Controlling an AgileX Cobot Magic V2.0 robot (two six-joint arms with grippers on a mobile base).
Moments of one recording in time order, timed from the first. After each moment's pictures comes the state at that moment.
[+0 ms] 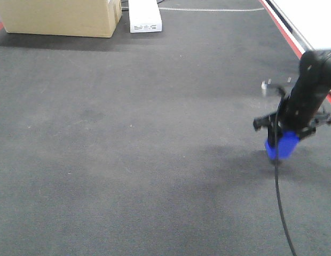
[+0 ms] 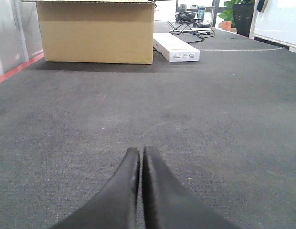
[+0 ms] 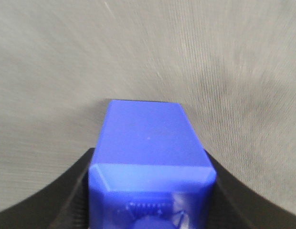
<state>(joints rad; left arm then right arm) -0.02 0.03 0.03 0.01 0.10 -0.04 0.00 1.98 -1.58 0.00 1.08 -0.10</state>
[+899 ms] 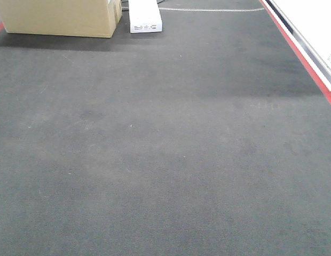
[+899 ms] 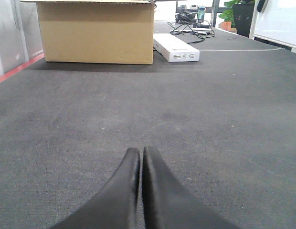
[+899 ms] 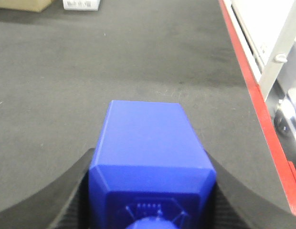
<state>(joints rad) -0.02 0.03 0.03 0.01 0.10 -0.04 0.00 0.43 -0.64 0.07 0.65 -0.13</state>
